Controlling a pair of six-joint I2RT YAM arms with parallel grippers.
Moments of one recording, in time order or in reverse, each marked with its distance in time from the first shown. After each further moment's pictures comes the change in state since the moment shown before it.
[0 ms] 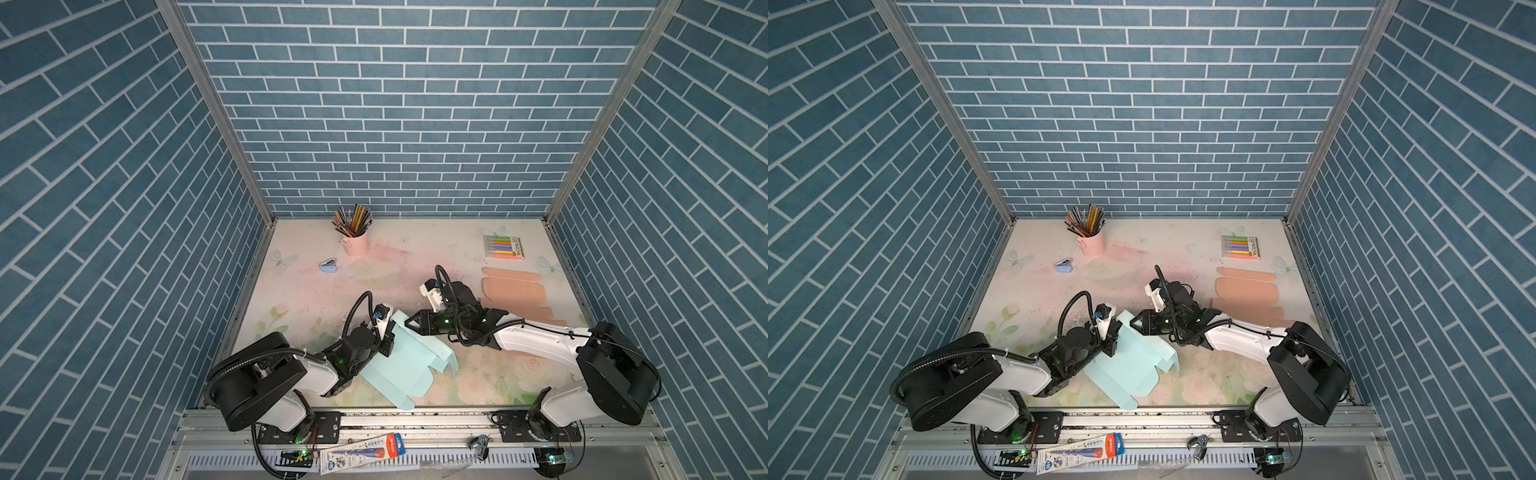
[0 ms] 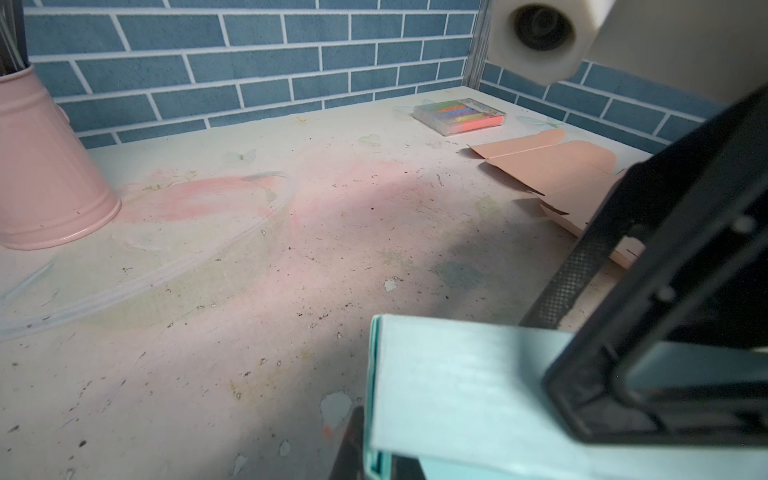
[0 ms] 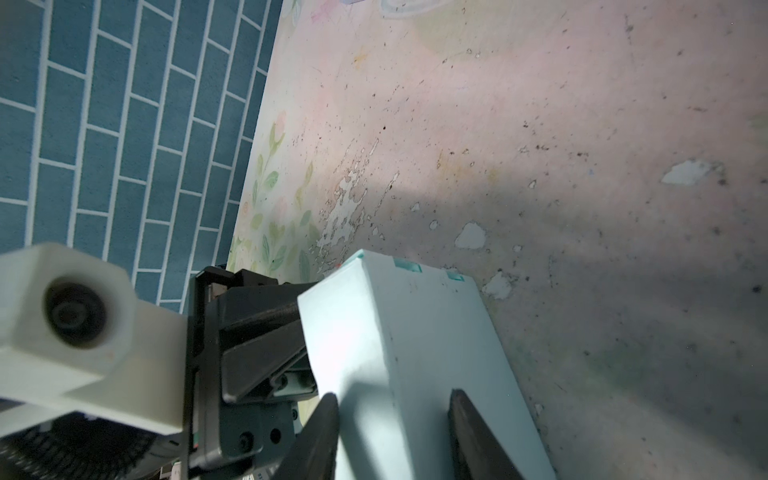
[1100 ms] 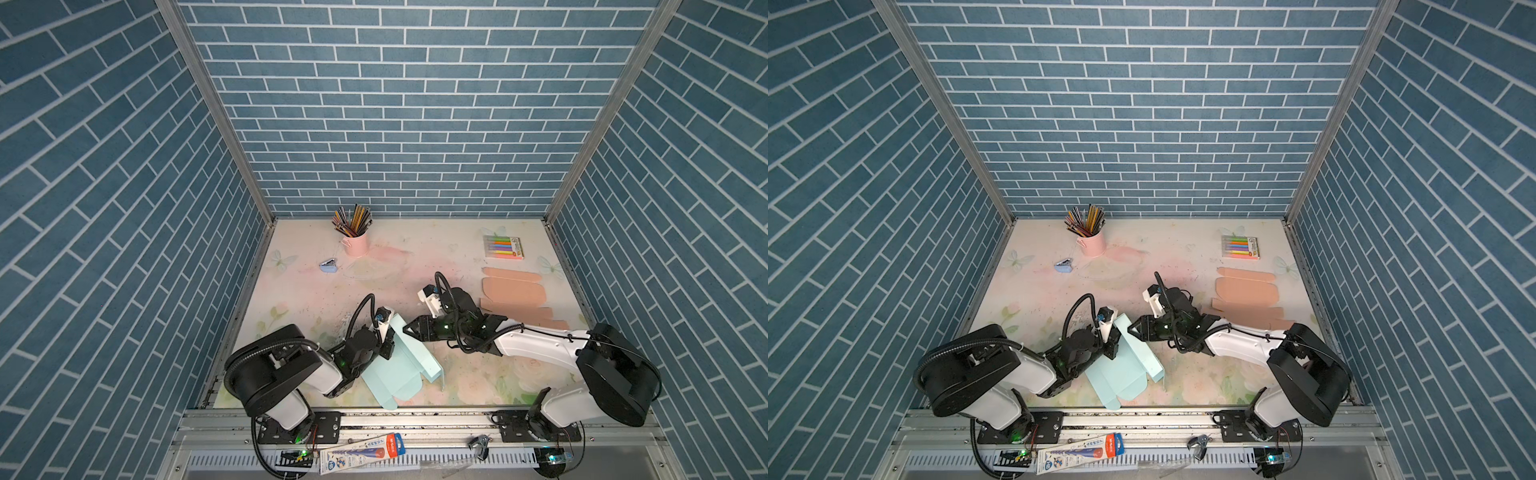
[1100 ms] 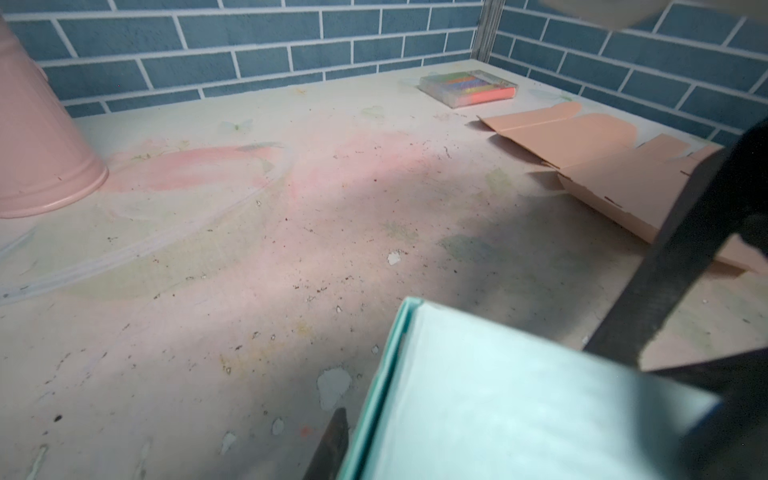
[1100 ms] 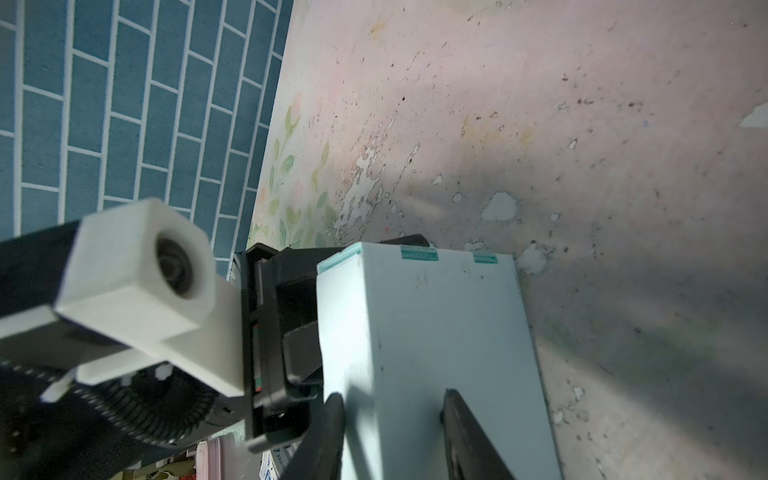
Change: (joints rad) left arm -0.014 0.113 -0.005 0.061 -0.012 -0.018; right arm 0.028 -0.011 -0.051 0.068 -0.027 0.052
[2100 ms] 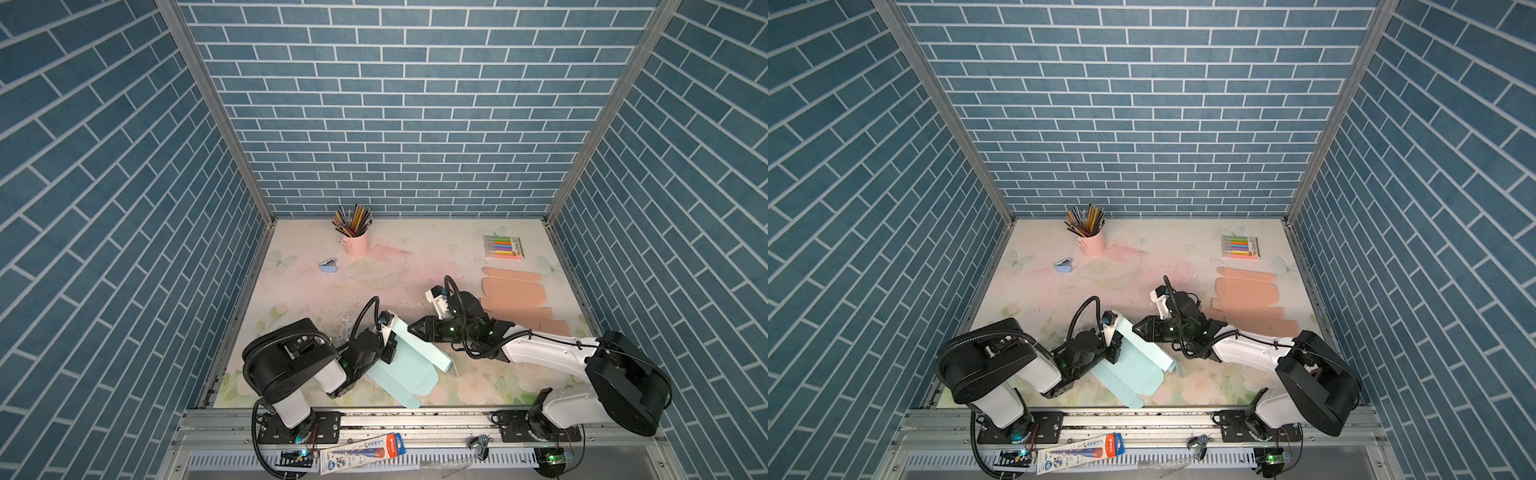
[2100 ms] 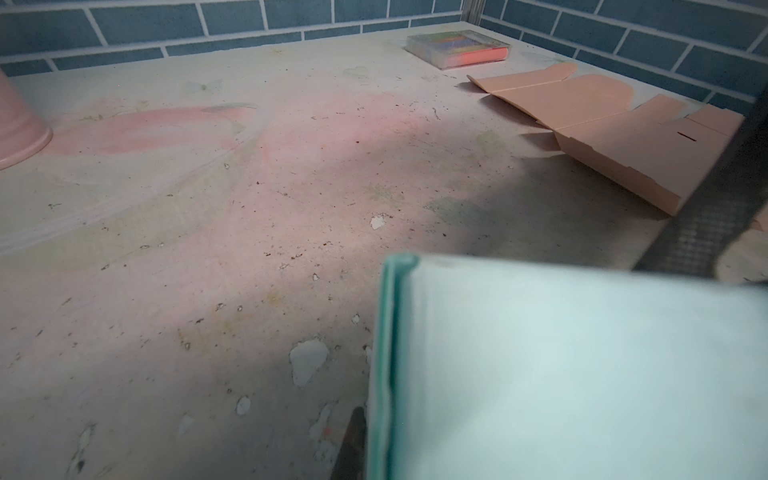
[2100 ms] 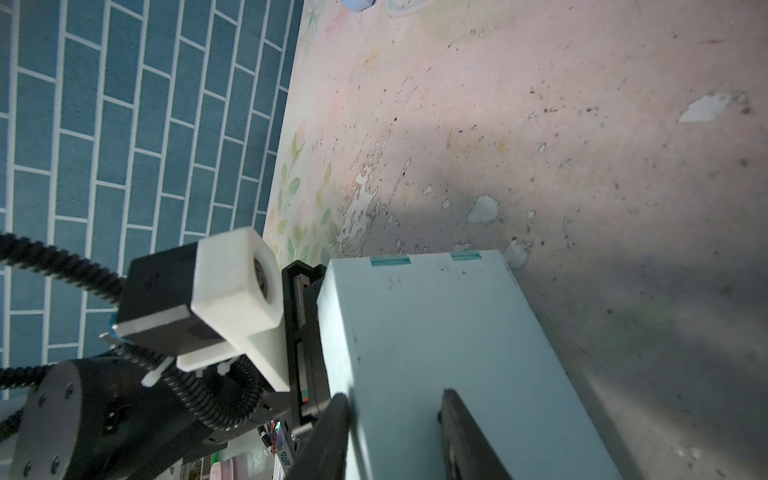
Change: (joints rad) left arm -0.005 0.092 0.004 0.050 0.039 -0.010; right arm -0.009 -0.070 -0.081 0.074 0.027 0.082
